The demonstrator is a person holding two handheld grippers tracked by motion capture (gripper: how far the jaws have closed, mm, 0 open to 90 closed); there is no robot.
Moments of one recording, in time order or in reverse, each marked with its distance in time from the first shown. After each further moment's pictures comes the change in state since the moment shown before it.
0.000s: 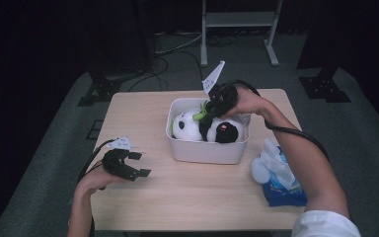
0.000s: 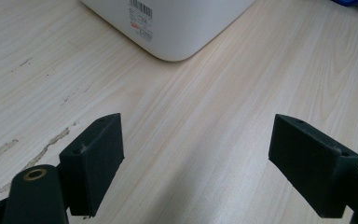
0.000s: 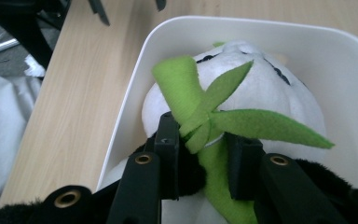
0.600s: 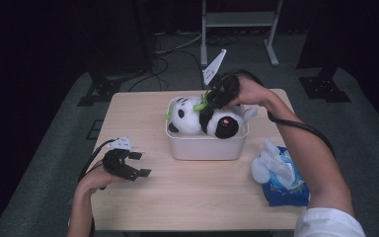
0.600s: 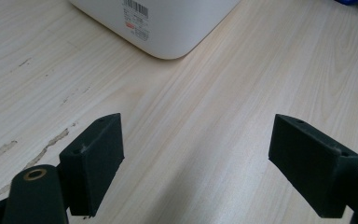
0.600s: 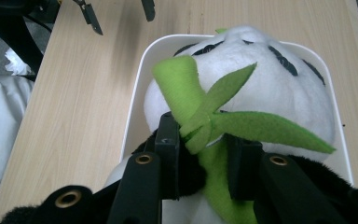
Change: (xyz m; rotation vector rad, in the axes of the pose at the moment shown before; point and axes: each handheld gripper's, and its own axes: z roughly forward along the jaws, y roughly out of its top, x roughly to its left) left arm 0.000 0.001 0.003 0.008 -0.003 0.004; right arm 0.001 0.018 -0.028 0.009 -0.075 -0.010
